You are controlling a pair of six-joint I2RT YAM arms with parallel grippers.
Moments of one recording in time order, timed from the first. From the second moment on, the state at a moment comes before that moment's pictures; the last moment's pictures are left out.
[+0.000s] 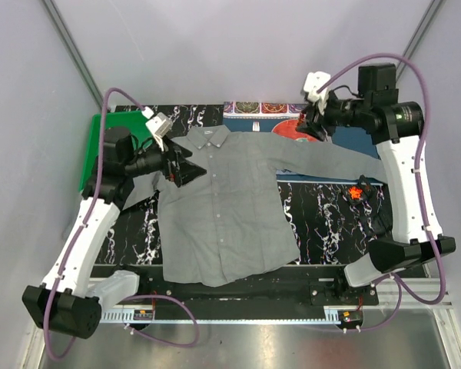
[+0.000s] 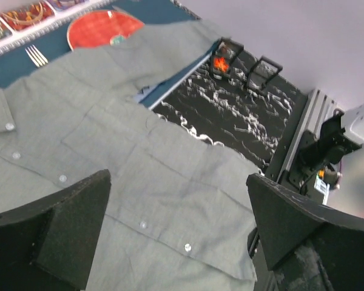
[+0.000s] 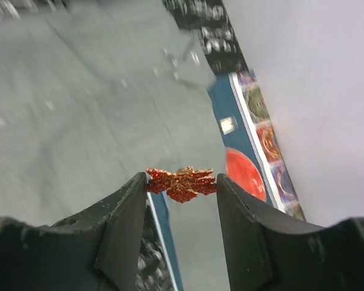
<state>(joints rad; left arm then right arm) -0.19 1.07 1.12 -0.41 0.89 -0.06 0.18 1.53 2.00 -1.14 -0.69 -0.97</state>
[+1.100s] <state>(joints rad) -1.02 1.17 1.18 0.38 -0.06 0.58 0.22 1.35 1.43 0.38 -0.98 1.06</state>
